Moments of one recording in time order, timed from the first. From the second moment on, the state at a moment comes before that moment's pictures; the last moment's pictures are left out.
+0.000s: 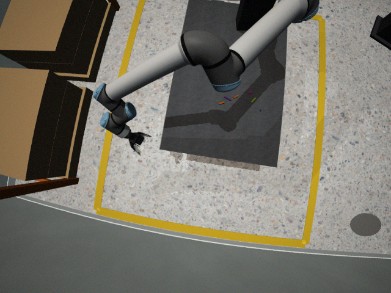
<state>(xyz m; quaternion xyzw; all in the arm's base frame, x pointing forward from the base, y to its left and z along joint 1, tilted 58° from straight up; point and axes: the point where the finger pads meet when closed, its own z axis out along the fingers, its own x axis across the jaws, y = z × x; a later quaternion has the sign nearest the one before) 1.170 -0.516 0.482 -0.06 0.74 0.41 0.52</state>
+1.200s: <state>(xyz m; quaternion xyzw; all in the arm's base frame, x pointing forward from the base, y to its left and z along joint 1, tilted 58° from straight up) 1.101 -0.413 0.437 -0.11 0.77 0.35 0.53</state>
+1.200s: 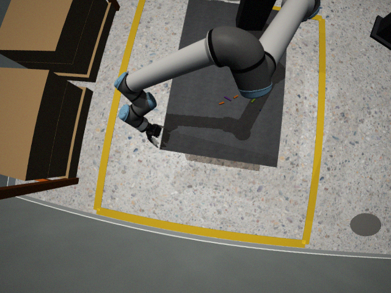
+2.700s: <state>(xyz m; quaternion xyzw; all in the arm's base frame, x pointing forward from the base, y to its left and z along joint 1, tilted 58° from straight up) 0.946 -0.181 0.334 -0.22 0.80 0.21 0.52</state>
